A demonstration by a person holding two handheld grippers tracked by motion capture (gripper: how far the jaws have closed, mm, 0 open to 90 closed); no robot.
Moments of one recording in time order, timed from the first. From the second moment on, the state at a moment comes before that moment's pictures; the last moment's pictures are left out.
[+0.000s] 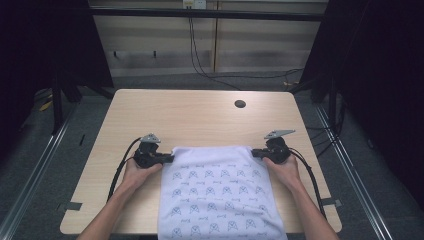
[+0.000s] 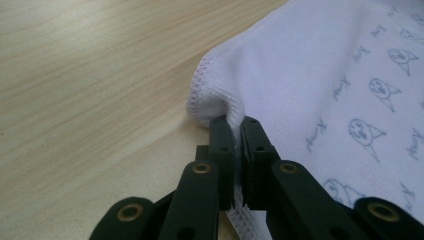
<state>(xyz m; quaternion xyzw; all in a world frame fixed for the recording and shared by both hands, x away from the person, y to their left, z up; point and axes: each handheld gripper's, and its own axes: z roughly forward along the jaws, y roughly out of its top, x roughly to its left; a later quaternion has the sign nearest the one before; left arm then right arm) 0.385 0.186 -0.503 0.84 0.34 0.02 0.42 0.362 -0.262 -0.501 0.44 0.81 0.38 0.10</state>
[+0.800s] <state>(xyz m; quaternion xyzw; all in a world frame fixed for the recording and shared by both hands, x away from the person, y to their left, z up) 0.426 0.167 -0.322 0.75 0.28 0.12 0.59 0.390 -0.300 -0.297 0.42 0.70 0.53 0.24</state>
